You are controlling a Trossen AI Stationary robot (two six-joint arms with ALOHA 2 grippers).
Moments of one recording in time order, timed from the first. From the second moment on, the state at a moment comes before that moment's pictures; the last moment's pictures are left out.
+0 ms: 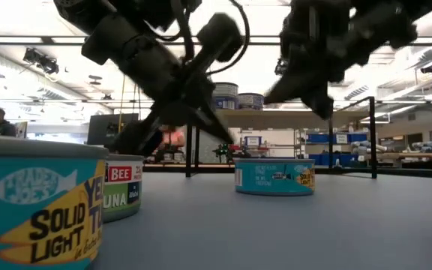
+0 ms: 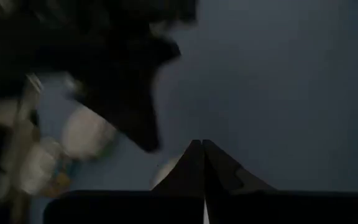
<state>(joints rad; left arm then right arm) -0.22 1.80 0.95 0.18 -0.04 -1.50 0.19 1.46 0.70 0.15 0.13 0.70</state>
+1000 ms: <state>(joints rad) -0.22 1.83 0.93 0.33 -0.10 -1.49 0.51 1.28 0.17 0.93 0.64 1.30</state>
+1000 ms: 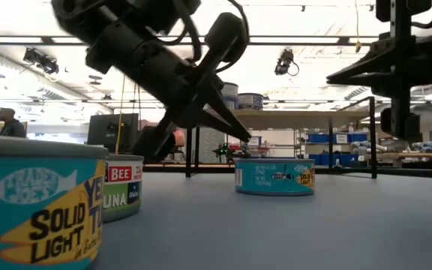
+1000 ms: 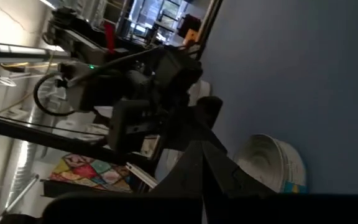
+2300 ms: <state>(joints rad) -0.22 1.90 0.81 0.58 -0.11 -1.53 0.48 1.32 0.21 0.90 0.64 1.26</state>
